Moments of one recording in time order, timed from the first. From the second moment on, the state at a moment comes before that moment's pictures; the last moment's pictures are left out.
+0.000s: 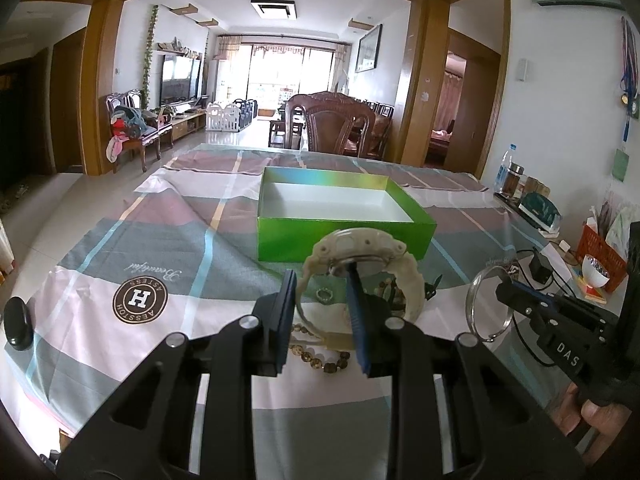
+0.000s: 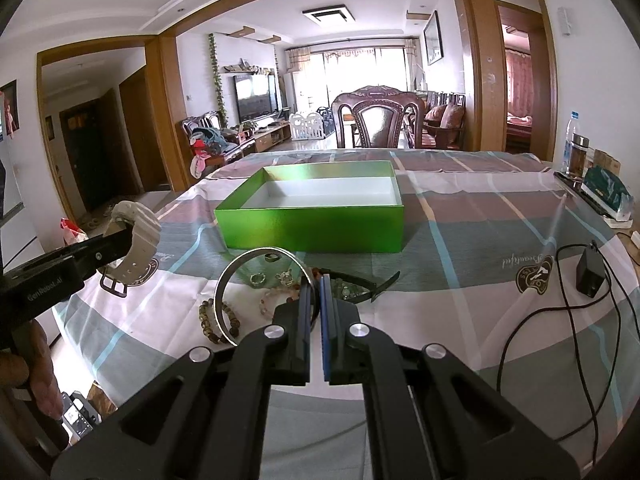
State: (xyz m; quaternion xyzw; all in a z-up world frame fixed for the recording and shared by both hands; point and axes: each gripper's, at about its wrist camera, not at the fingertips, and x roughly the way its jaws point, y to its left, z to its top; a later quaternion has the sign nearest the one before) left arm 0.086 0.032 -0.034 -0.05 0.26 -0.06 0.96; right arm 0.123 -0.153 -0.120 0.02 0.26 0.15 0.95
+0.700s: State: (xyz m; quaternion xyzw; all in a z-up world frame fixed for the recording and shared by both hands) left arm 0.090 0.031 -0.038 -0.05 0.26 -0.06 0.96; right arm 0.124 -0.153 -0.120 0.02 0.26 0.15 0.95
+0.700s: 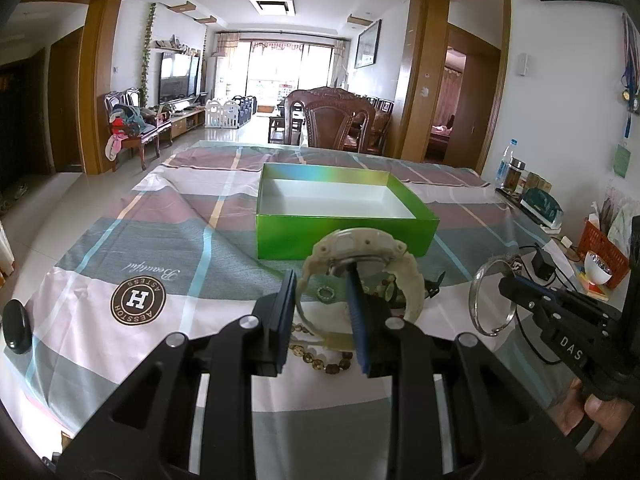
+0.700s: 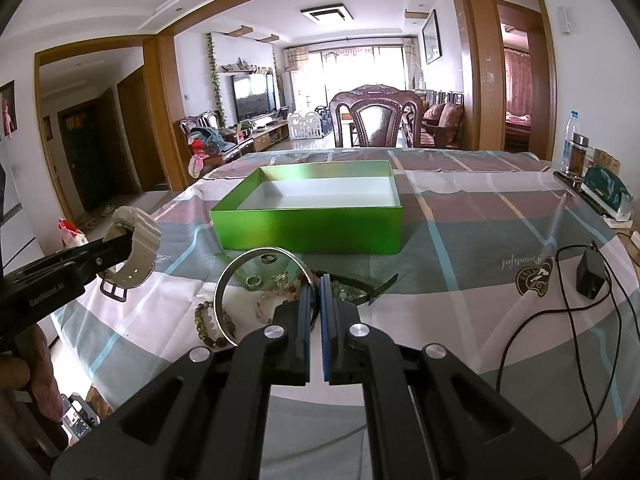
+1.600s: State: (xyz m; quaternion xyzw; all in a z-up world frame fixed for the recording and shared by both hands) left arm 0.109 0.031 -0.055 -0.05 0.28 -0.06 0.96; right arm 0.142 -0.151 -0.127 0.03 0.27 0.14 0.95
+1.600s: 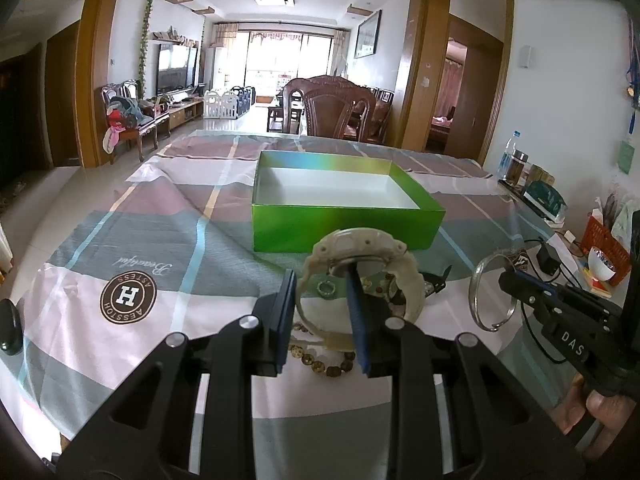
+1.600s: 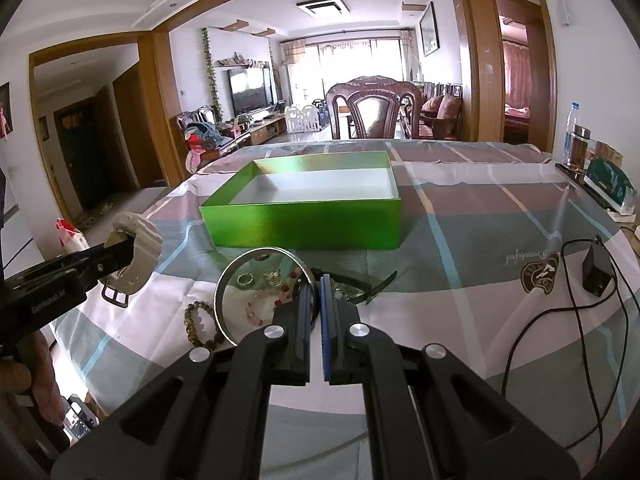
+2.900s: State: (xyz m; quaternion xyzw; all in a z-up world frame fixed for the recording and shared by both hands) left arm 0.426 0.018 -0.042 -0.04 0.39 -0.04 0.92; right arm 0.437 -0.139 -0.113 0.04 0.35 0.13 0.93
